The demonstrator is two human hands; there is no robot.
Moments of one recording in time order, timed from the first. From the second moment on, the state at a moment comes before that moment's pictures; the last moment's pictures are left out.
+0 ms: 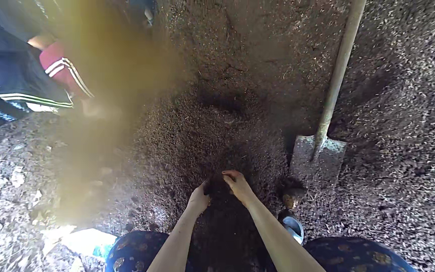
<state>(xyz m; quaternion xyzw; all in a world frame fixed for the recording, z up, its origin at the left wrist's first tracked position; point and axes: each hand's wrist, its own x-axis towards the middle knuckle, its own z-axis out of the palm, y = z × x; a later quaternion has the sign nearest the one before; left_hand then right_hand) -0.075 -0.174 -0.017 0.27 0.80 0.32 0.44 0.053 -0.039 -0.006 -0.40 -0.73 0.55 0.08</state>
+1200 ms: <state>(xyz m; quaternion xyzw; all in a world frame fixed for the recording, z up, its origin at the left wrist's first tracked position) -0.064 -0.218 0.031 0.22 0.80 0.41 0.37 0.046 -0.077 0.018 -0.39 -0.86 0.32 -0.06</state>
